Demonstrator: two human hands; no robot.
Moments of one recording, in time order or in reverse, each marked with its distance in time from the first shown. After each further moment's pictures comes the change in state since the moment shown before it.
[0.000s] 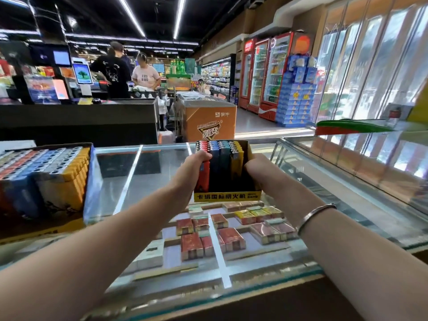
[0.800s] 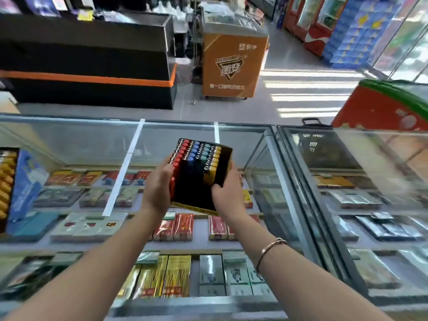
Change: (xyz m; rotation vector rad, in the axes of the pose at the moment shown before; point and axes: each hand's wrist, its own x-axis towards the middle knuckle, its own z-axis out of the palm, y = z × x) left_hand 0.052 -0.004 0.086 0.013 0.386 0.103; right_hand 0.037 0.033 -0.068 0.035 -0.135 0.027
